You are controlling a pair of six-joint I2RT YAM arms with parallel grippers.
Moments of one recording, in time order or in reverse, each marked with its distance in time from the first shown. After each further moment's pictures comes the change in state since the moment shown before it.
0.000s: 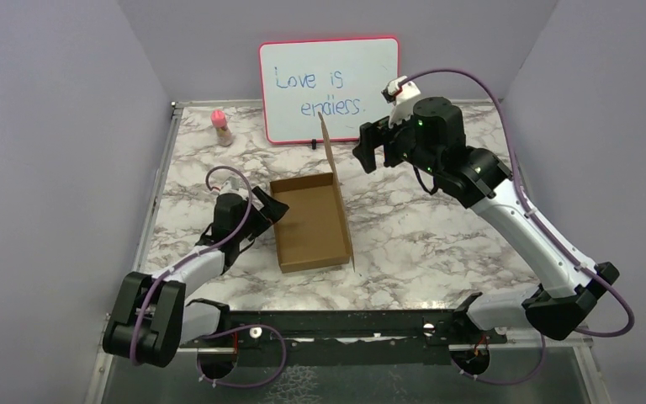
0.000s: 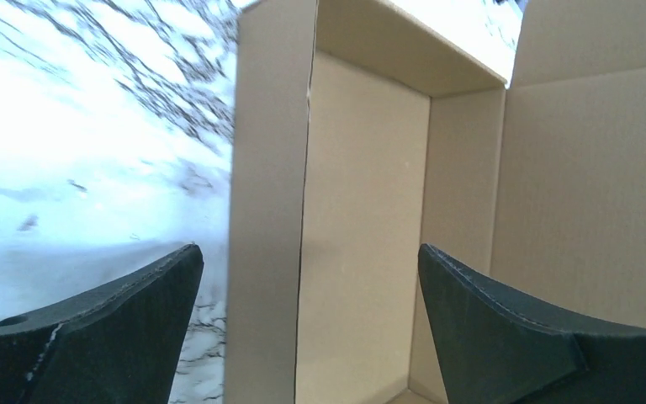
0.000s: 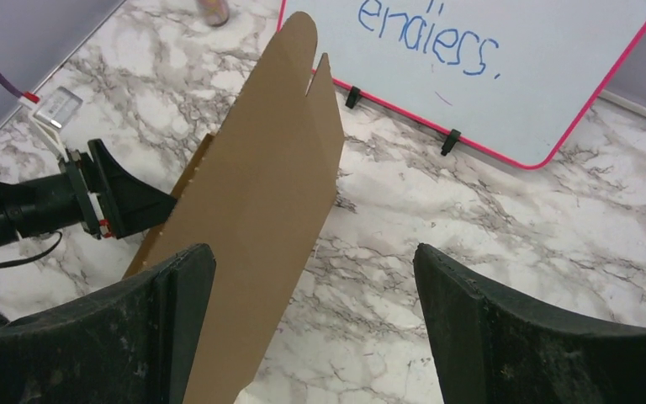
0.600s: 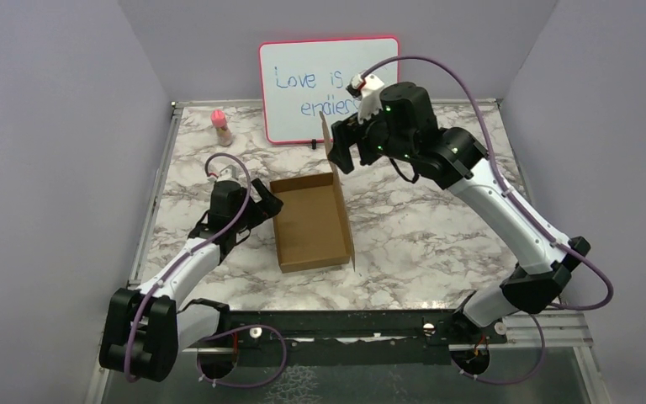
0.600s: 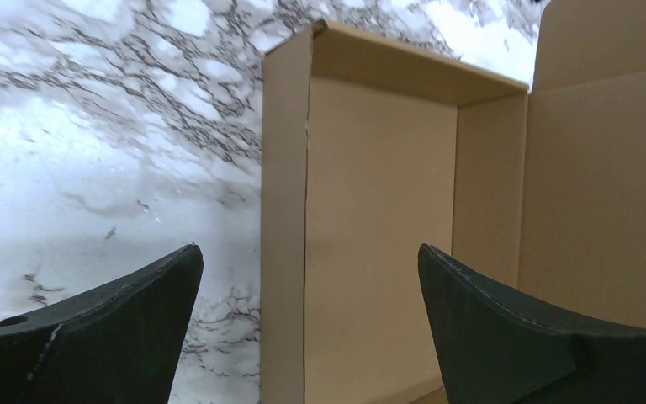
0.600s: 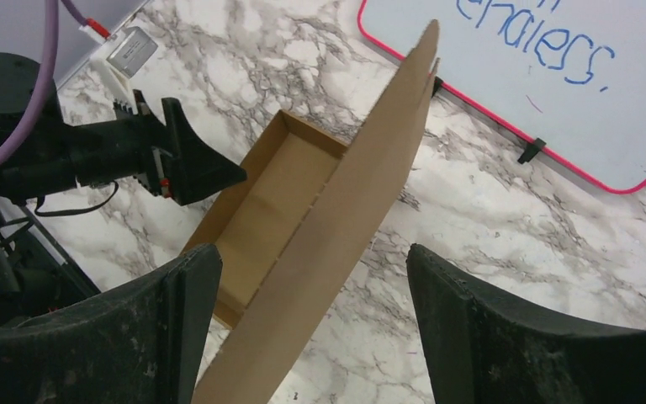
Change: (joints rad) left arm 0.008 -0.139 0.175 -0.381 -0.134 0.195; right arm 0.074 0.190 0.275 -0.197 -0.103 0.011
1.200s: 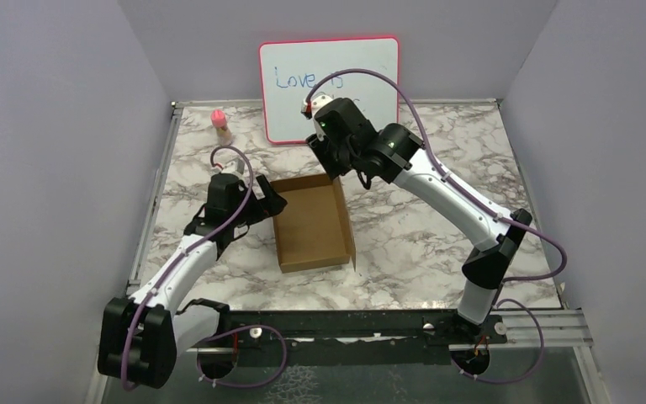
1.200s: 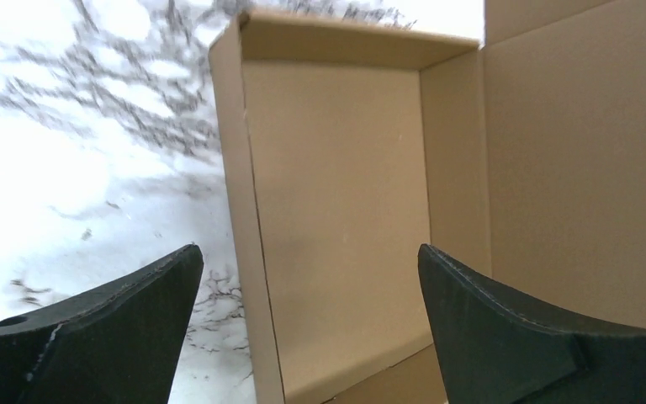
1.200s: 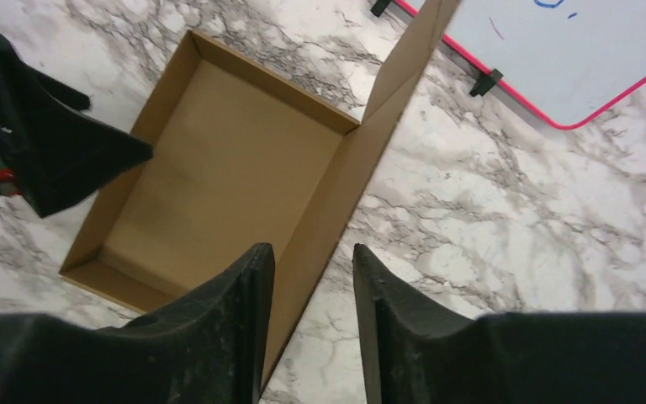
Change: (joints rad) left arm -0.002 0.001 0.050 -0.088 0.130 0.081; right arm 0.155 0.298 0.243 -0.225 0.324 -0.026
